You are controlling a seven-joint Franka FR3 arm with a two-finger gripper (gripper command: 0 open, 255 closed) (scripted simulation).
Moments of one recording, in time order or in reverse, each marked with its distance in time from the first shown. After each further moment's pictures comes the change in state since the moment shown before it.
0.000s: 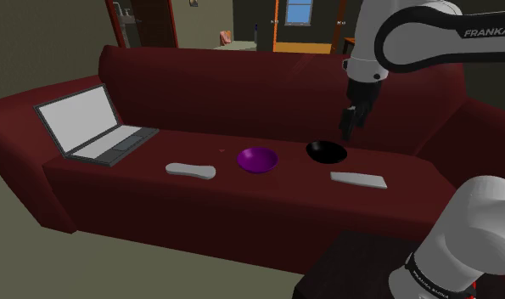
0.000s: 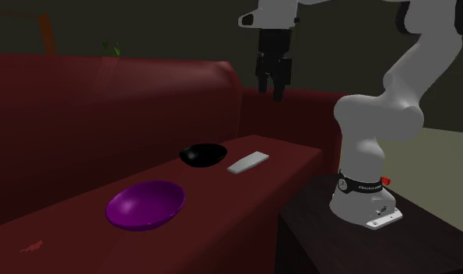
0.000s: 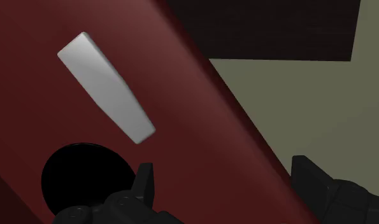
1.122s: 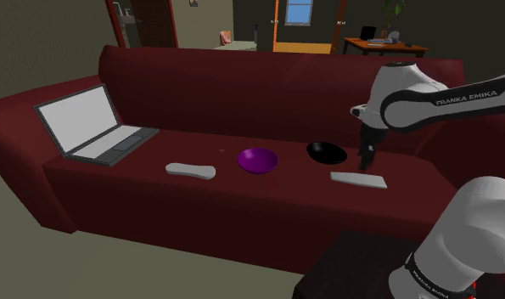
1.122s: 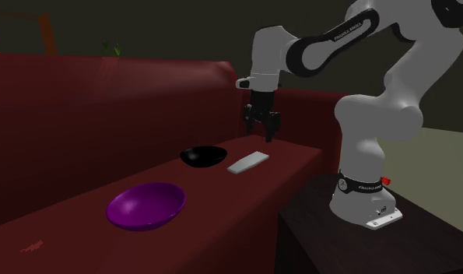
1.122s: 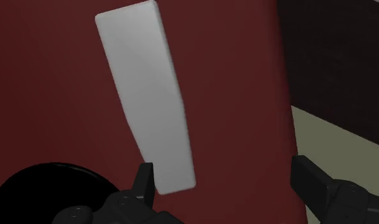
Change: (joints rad) arm -0.038 0.013 -0.395 -0.360 -0.262 0.445 -0.558
